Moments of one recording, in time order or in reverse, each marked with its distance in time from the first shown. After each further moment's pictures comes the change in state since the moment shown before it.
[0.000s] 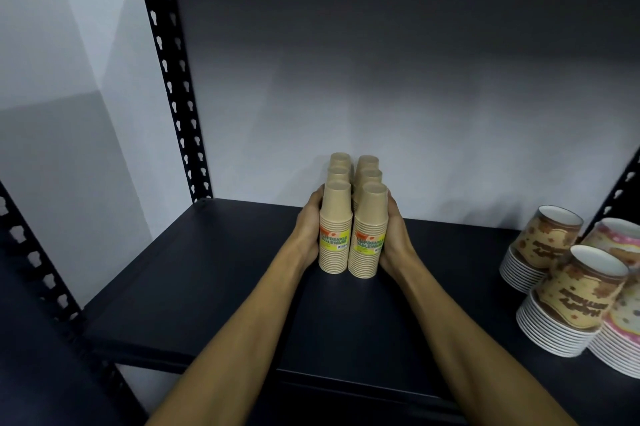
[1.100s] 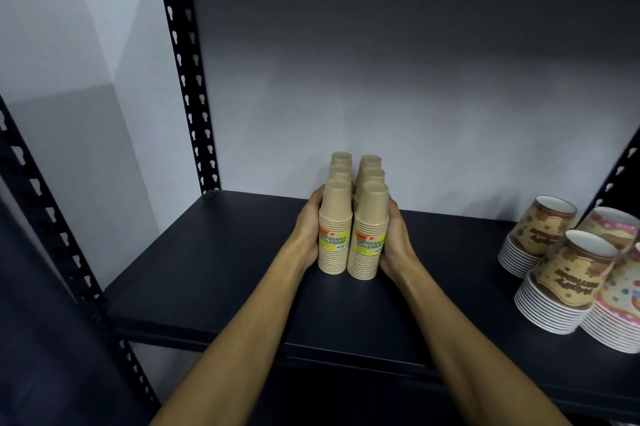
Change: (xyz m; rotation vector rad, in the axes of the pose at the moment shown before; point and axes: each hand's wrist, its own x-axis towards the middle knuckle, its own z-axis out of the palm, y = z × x) left_hand -0.033 -0.004 -0.014 -0.063 -0.034 0.022; right_hand -0.036 0.008 0.019 -0.057 0.048 -0.038
